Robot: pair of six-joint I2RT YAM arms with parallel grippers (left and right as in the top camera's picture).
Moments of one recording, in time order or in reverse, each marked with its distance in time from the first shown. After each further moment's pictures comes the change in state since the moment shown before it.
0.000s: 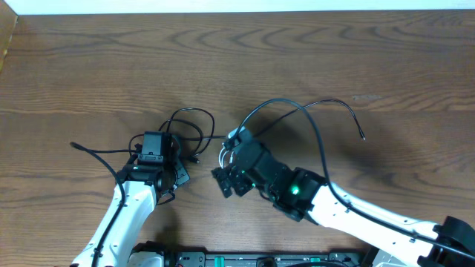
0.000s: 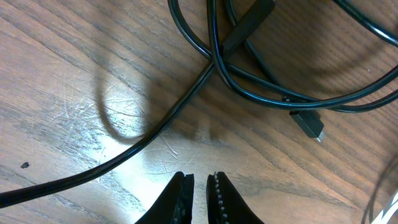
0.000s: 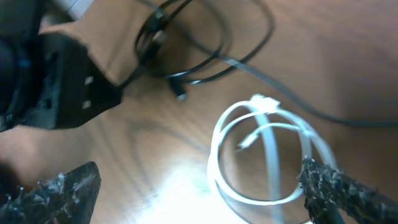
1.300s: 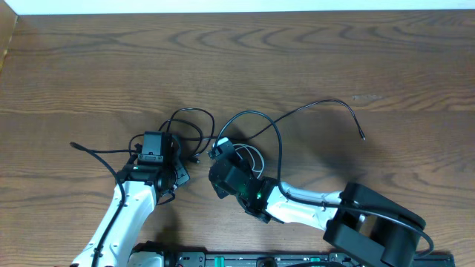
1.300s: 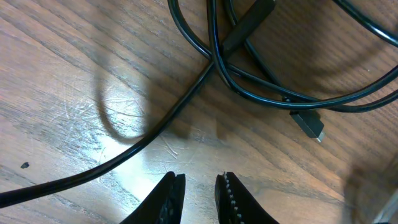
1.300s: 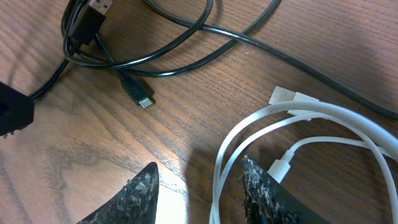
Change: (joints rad) left arm 0.000 0.000 0.000 0.000 0.000 0.000; right arm 0.081 0.382 0.000 0.335 0.208 0.070
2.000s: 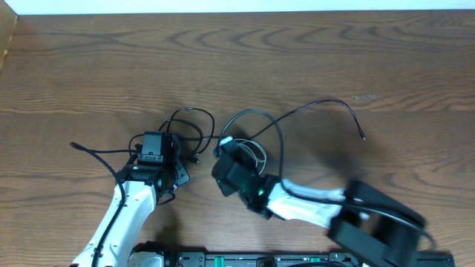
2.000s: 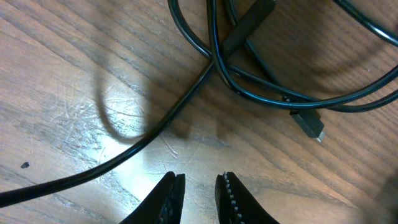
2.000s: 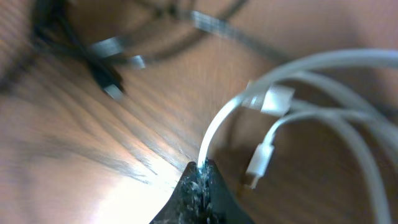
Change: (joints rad) left arm 0.000 0.000 0.000 0.000 0.000 0.000; right arm -0.037 -0.031 0.000 -0.068 -0.013 -0.022
